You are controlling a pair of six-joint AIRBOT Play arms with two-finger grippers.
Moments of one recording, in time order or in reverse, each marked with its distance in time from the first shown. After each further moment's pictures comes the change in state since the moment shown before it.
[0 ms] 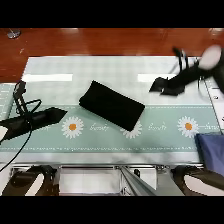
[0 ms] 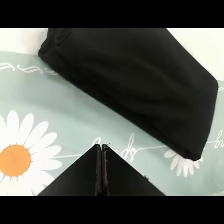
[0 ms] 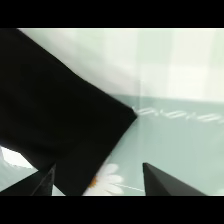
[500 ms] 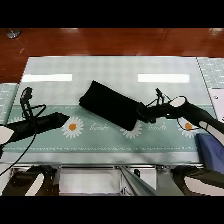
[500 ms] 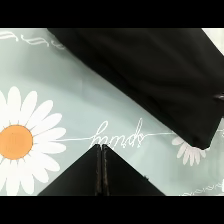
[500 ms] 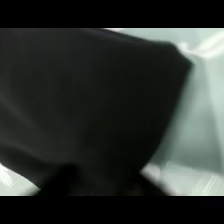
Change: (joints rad) left arm 0.000 -0.006 -0.061 -0.023 0.000 0.003; right arm 0.124 -0.116 -0.393 0.528 -0.374 -0.185
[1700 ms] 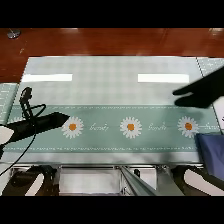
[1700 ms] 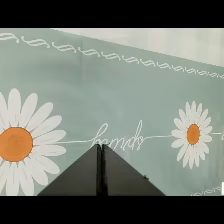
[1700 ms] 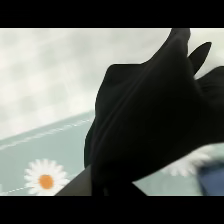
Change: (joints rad) left arm 0.000 -0.001 -0.003 -0.003 0.014 0.000; right arm -0.553 0.167 1.112 -0.767 0.997 0.284
